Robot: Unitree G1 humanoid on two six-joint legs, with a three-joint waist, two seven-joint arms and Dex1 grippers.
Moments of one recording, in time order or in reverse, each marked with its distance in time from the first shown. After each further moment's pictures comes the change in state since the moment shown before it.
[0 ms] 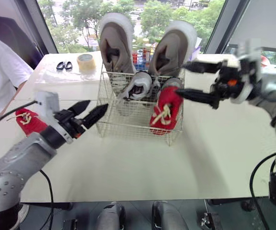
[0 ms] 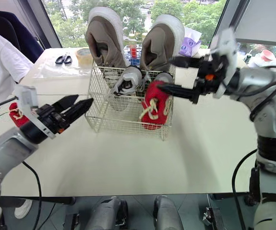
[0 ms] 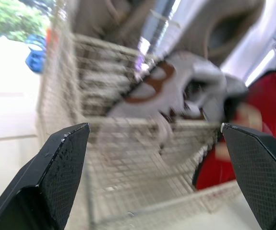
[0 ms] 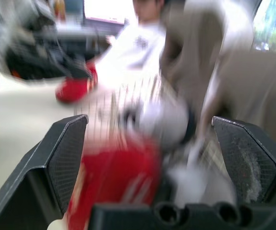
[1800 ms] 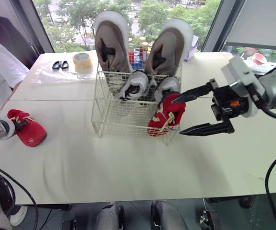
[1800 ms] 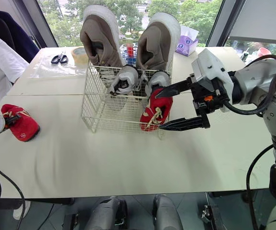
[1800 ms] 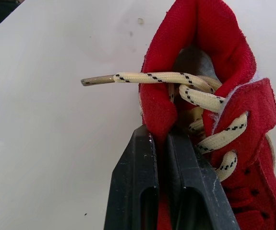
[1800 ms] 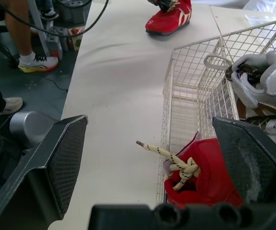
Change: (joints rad) left arm -0.528 0.224 0.068 1.179 0.561 0.401 0.382; right arm -0.001 -0.181 0.198 -0.117 -0.118 0.052 0.351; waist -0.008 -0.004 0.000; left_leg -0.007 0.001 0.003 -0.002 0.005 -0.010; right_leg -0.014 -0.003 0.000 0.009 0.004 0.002
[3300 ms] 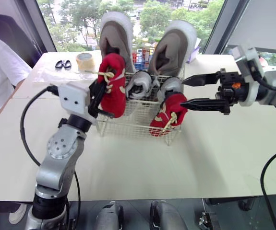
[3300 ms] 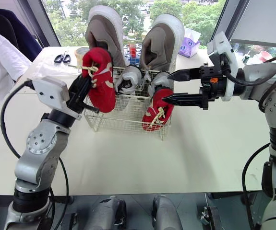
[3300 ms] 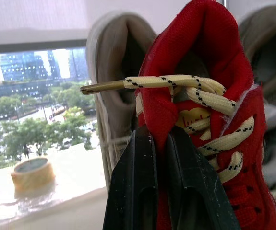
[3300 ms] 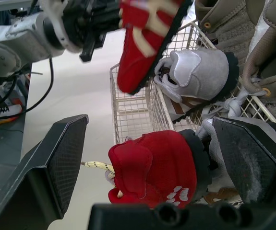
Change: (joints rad) left arm 0.426 -0.594 -0.450 -1.157 0.512 -0.844 -0.417; right arm -0.018 0.070 -0.069 0.183 0.017 0.087 -0.157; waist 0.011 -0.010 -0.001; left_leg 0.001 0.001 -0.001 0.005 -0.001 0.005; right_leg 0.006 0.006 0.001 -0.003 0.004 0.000
